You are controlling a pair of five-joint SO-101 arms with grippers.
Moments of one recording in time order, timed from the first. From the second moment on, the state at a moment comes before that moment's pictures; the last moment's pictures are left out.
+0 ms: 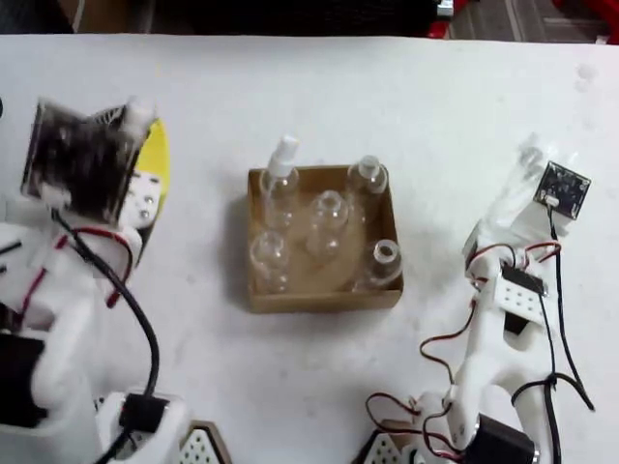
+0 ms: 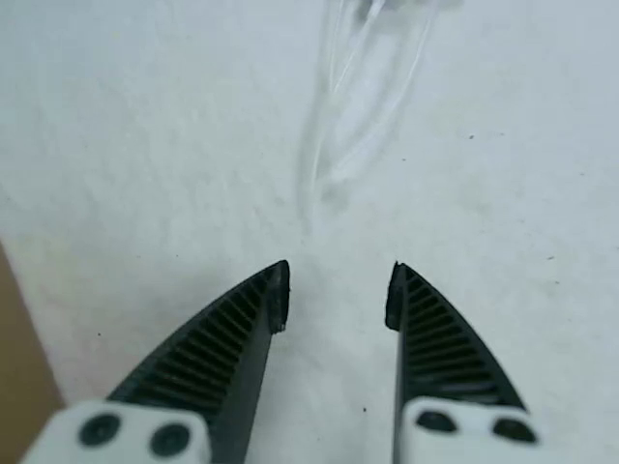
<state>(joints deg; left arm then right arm) 1.7 -51.6 4.0 72.0 -17.6 21.0 -25.0 57.8 22.2 -3.2</state>
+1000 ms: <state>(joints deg) 22.4 -80.5 70.6 -0.2 -7.3 21.0 -25.0 57.8 21.6 -3.2</state>
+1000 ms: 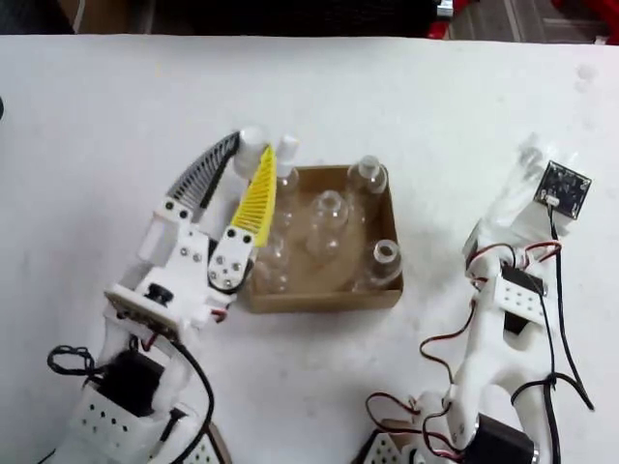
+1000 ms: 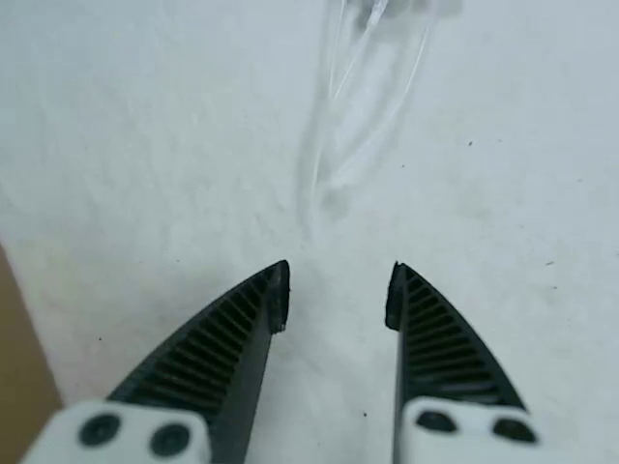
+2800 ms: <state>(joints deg) 21.6 -86.3 97.0 -9.1 3.0 21.0 -25.0 57.8 20.5 -3.2</state>
